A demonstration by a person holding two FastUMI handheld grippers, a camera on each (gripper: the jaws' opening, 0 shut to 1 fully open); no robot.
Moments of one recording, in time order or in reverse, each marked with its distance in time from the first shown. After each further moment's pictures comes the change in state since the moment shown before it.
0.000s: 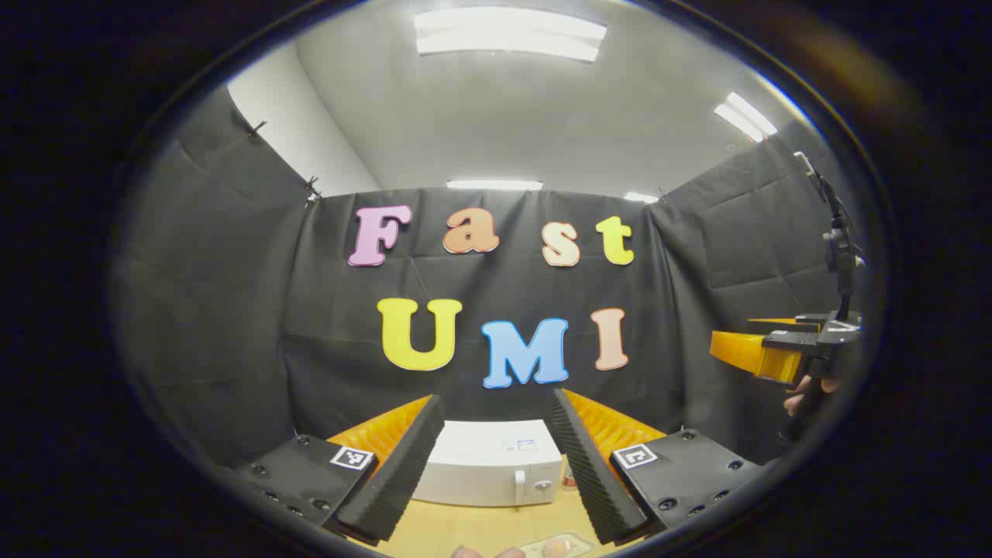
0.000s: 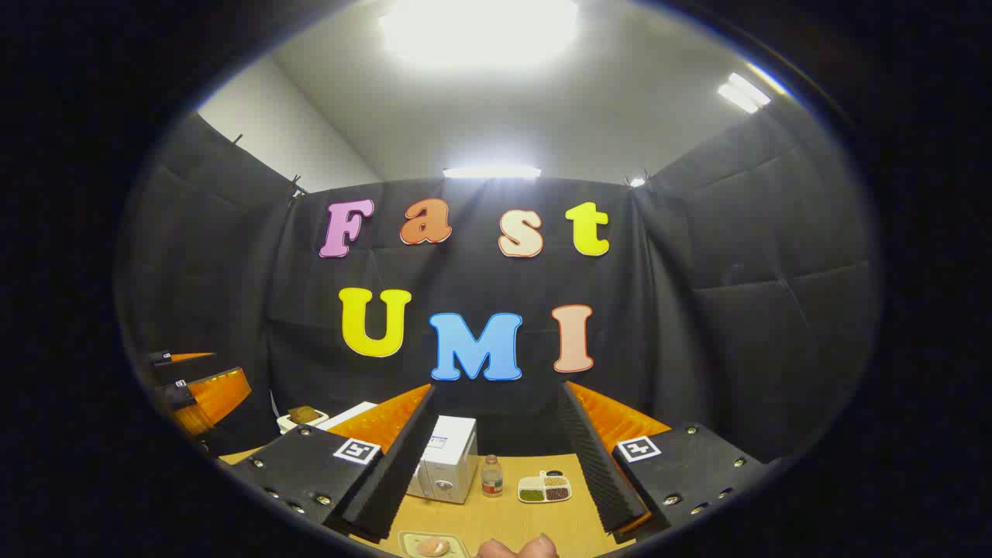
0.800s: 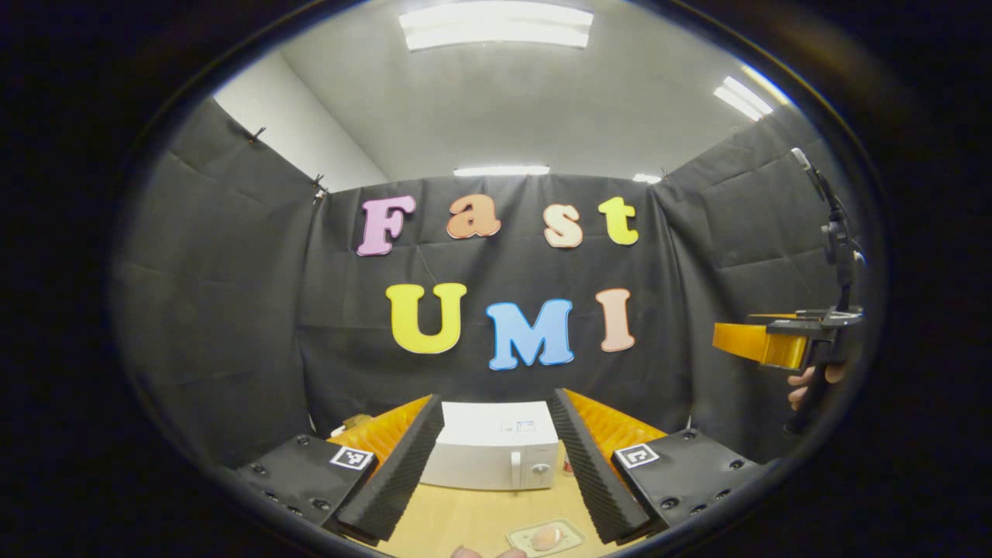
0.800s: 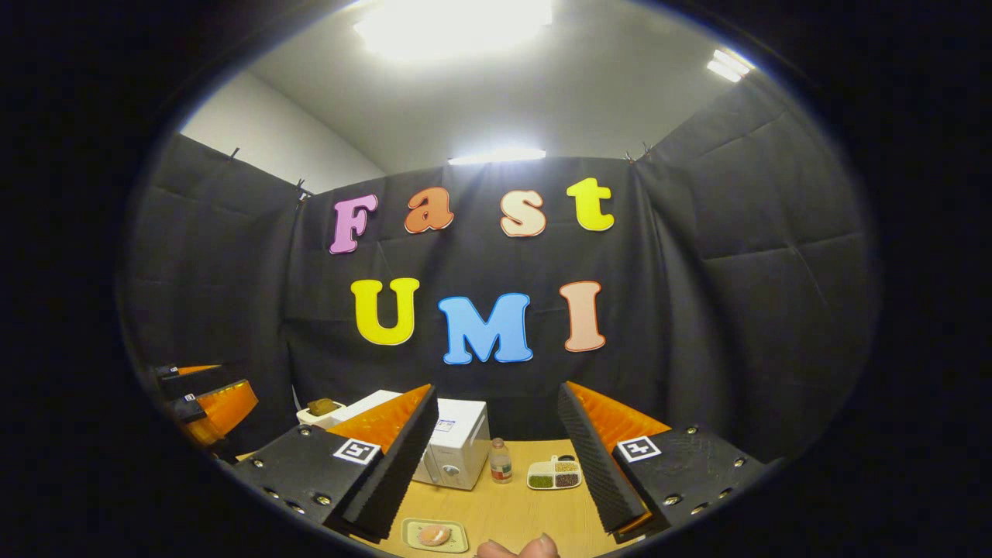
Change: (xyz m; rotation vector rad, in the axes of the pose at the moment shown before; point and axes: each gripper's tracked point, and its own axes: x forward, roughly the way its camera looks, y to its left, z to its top) left arm -0.027 -0.044 -0.032 0.025 0.081 0.067; right arm -0.005 -0.039 -0.030 0.052 0.069 0.092
